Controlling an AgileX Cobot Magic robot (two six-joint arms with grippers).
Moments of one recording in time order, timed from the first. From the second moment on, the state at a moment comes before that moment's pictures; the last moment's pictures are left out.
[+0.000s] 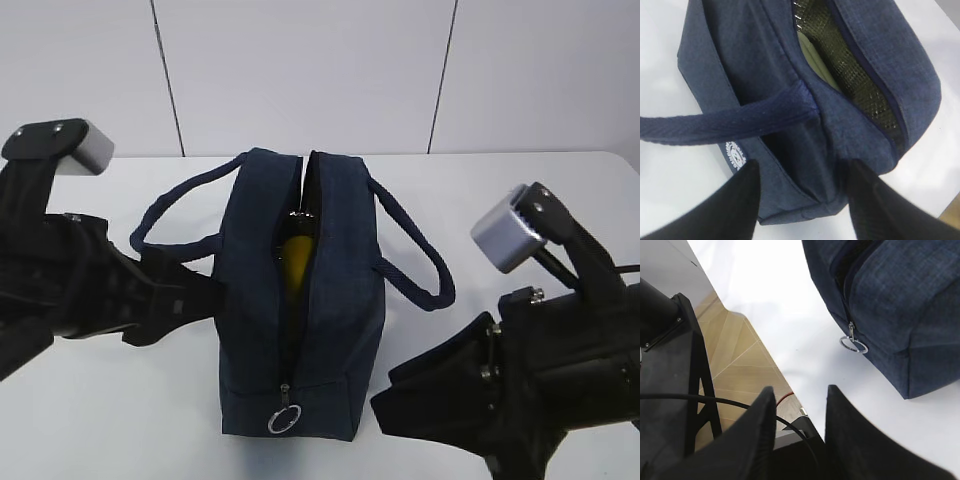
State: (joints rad) left arm -0.64 1.28 -0.62 -0.99 0.23 0.64; right arm 0.43 1.25 -0.58 1.29 0.74 -1.30
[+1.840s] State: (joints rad) left arm -0.64 1.37 -0.62 -1.25 0.26 0.84; right arm 0.43 1.46 -0.57 1.49 0.78 -2.05
